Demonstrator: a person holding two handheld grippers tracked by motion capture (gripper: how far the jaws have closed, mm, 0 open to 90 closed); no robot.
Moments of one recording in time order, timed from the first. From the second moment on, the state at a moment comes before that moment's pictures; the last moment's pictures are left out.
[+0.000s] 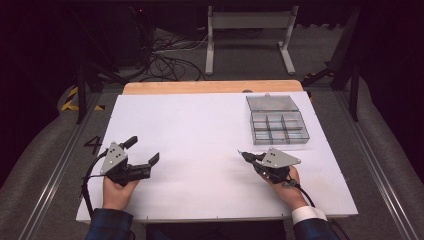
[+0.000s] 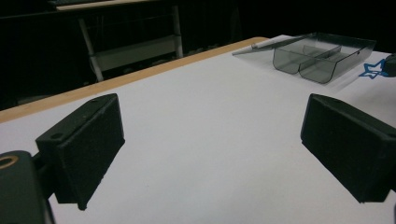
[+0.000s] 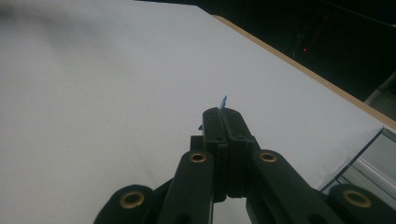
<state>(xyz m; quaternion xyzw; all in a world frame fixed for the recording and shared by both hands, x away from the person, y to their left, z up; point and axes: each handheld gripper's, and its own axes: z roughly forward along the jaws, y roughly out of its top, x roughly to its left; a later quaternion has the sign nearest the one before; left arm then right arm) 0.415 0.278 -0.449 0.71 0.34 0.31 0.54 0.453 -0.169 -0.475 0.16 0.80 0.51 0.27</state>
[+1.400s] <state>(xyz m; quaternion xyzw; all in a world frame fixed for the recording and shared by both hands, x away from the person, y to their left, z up) 0.416 0.275 -0.451 0.71 0.34 0.30 0.54 0.478 -0.202 -0.466 0.26 0.76 0.51 0.30</state>
